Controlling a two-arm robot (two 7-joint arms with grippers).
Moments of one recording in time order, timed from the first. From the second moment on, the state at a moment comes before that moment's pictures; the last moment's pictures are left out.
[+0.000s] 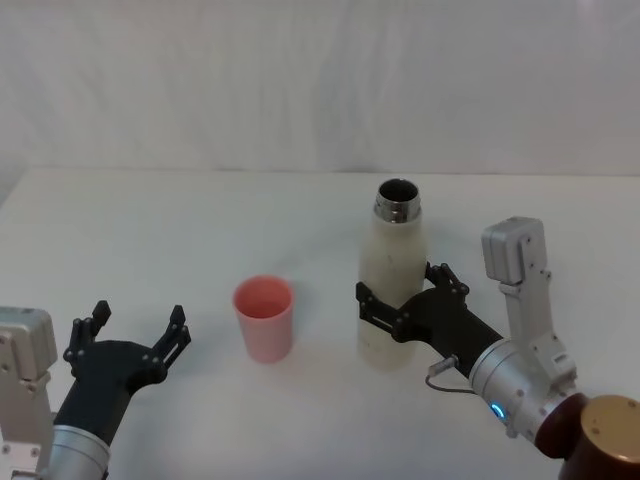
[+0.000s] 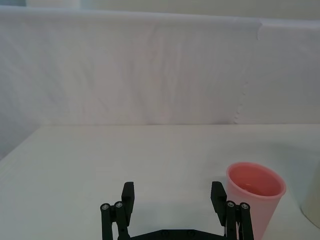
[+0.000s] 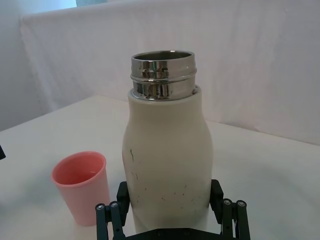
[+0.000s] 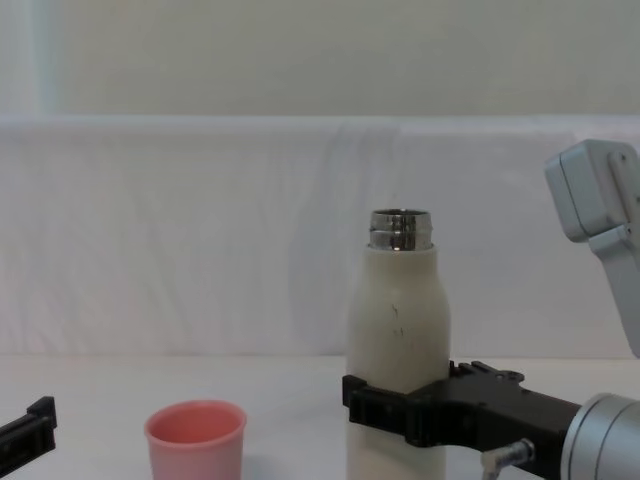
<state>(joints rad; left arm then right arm) 0.27 0.24 0.04 -1.85 -0.25 -0.02 -0.02 0.14 0.16 -0.38 -1.58 0.22 0.13 0.24</state>
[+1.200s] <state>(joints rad) 0.27 0.24 0.04 -1.85 -0.25 -0.02 -0.02 0.16 0.14 -0.38 -1.55 0.20 0.12 0.24</state>
